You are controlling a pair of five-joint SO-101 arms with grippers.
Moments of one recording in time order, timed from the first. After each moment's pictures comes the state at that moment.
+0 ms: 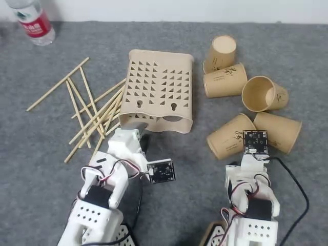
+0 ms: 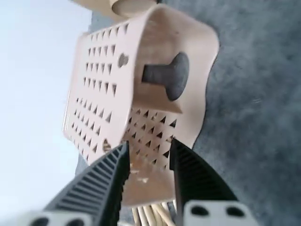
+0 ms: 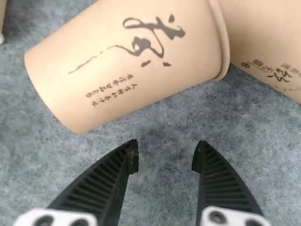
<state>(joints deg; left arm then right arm) 11.0 -79.2 97.2 18.0 -52.7 3.3 -103.3 95.4 70.3 5.3</state>
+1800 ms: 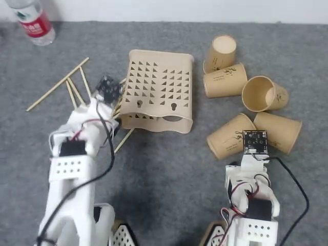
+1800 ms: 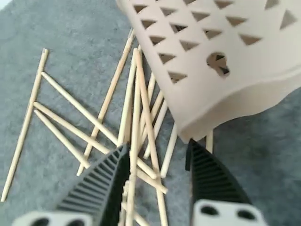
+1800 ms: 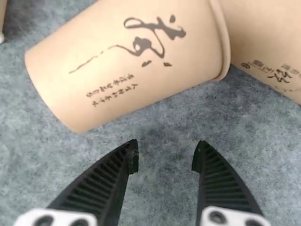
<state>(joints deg) -11.0 -40.5 61.2 39.1 -13.0 3.3 -103.3 95.4 70.3 5.7</state>
